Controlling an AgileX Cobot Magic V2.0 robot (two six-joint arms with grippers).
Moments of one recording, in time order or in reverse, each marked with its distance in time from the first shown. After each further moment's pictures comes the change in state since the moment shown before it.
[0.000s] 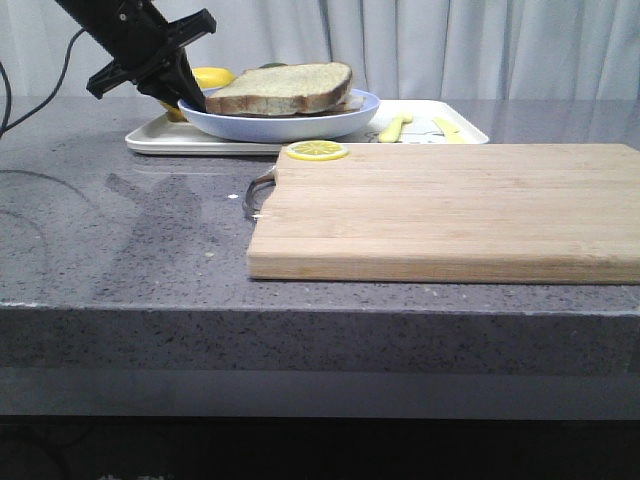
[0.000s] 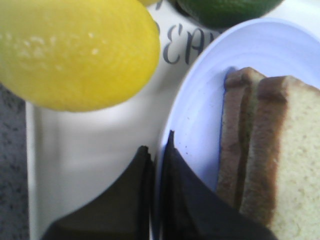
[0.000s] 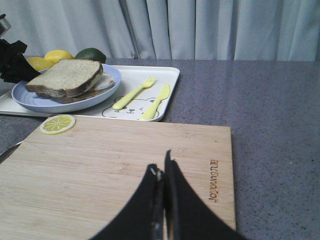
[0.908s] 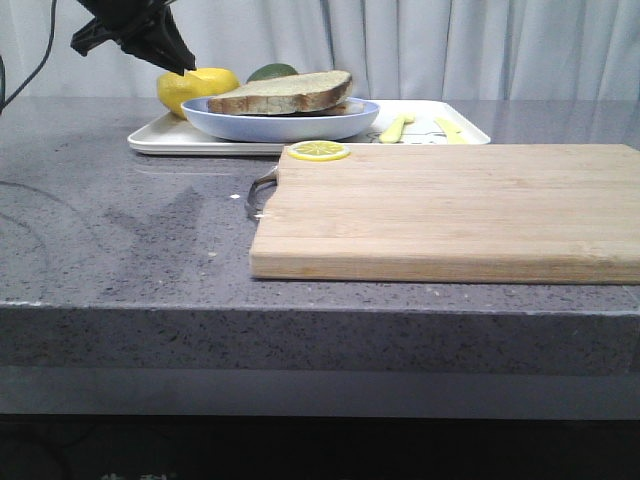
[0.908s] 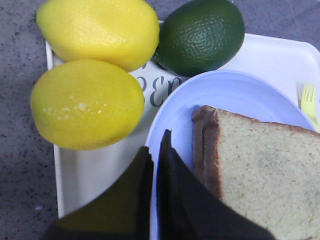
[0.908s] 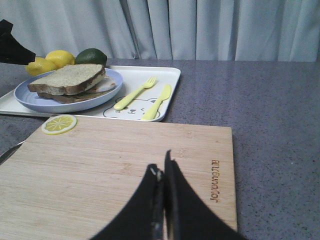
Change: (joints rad) left arm 0.021 0.009 -0.173 0.000 0.043 0.032; right arm 0.000 0.000 0.000 0.000 -0.001 0.000
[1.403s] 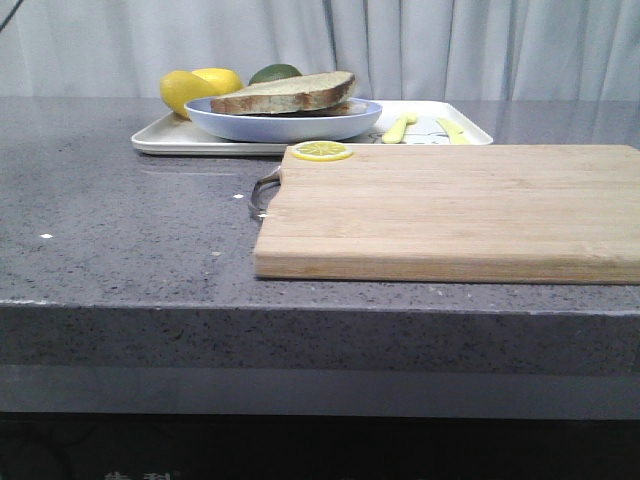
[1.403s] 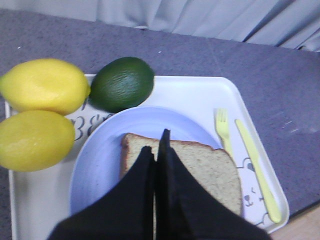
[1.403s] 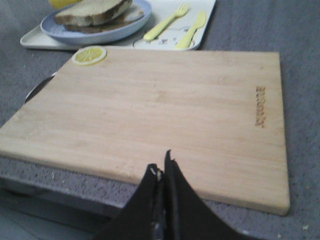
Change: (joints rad) left arm -0.022 -0.166 -0.001 -0.059 0.010 0.001; right arm 0.000 0.000 0.000 0.060 0.263 0.000
